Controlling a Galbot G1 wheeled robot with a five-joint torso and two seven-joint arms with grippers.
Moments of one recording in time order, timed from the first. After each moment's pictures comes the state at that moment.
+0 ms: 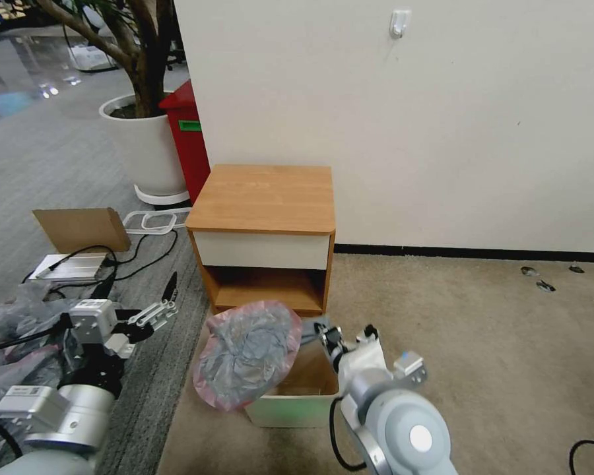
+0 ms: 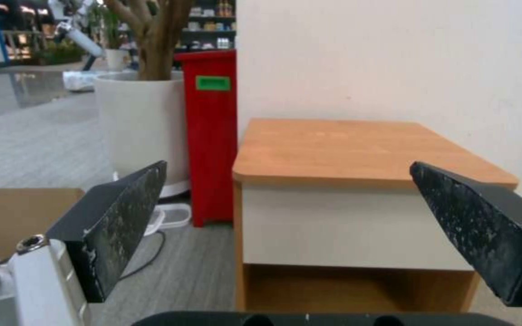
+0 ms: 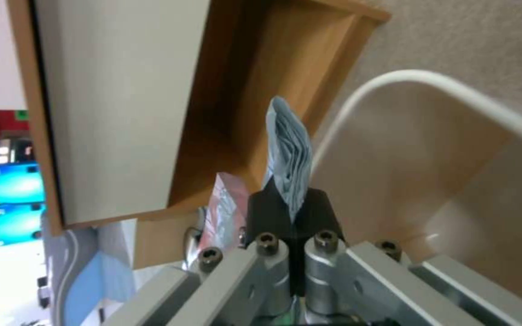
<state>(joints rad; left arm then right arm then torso) 1.87 -1.11 -0.76 -2.50 -0.51 0.07 -0.20 -1.44 1.41 0.06 2.24 1.37 0.00 0.88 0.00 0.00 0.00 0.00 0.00</state>
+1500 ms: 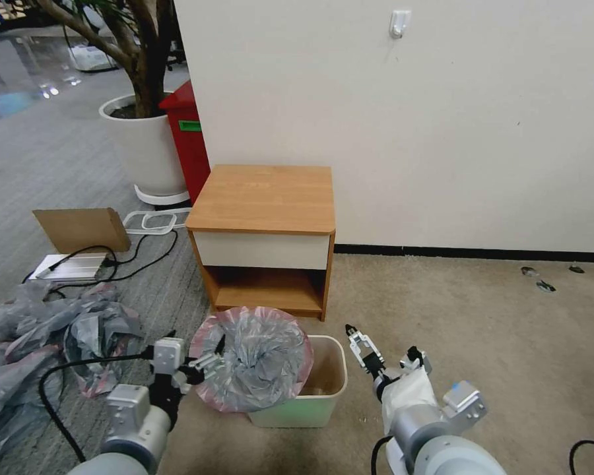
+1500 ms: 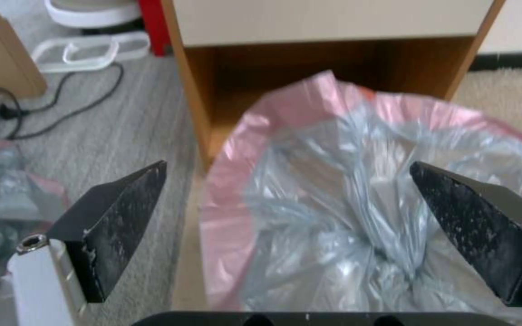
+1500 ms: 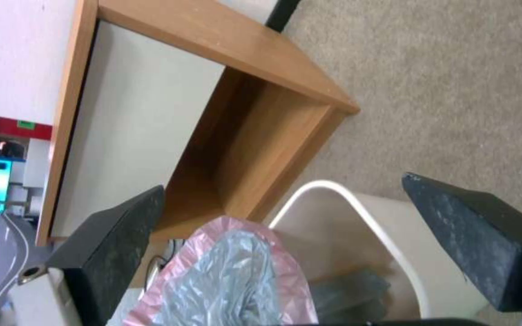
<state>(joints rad) 1.78 -1.08 -0.46 -2.35 -0.43 0.40 -0.32 -1.62 1.35 0.19 2.41 1.20 -0.13 0.82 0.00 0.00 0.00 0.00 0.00</state>
